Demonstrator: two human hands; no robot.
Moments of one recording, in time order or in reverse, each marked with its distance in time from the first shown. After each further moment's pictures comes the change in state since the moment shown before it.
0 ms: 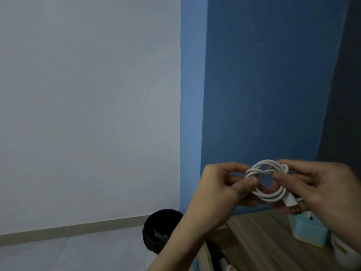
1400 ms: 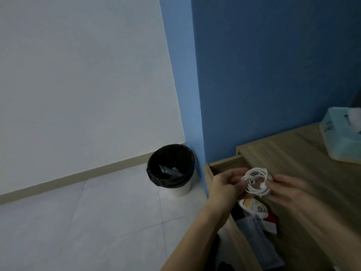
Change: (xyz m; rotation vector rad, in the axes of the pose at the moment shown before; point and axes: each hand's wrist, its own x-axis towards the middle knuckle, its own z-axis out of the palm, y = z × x) left_hand 0.058 -0.327 -0.042 -0.157 0.099 -0.620; right_hand 0.045 0.362 0.067 0.474 0.017 0.793
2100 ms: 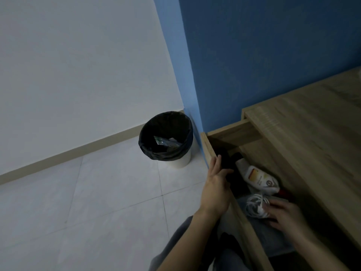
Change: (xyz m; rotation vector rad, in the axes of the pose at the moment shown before) left_hand 0.071 -0.141 -0.047 0.995 0.166 0.135; right_hand 0.072 0.178 -0.032 -0.044 0.260 0.456
